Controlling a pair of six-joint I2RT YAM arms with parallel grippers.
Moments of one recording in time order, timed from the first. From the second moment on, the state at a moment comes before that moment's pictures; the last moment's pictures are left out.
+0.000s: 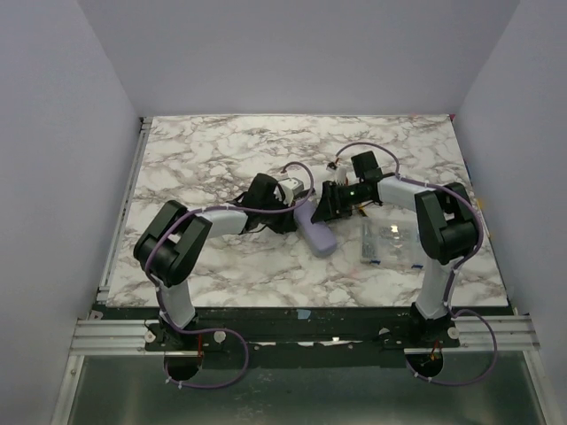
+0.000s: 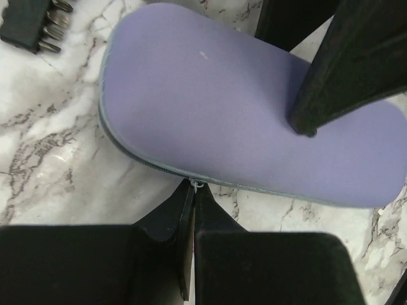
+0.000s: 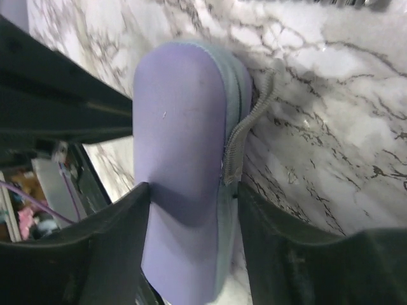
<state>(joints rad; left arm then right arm) -0.58 1.80 0.92 0.11 0.45 -0.10 0.32 1.93 1.16 -0.25 -0.84 0.17</state>
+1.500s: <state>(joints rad) -0.58 1.73 0.84 0.05 0.54 -0.07 0.31 1.80 0.93 0.09 -0.68 0.48</state>
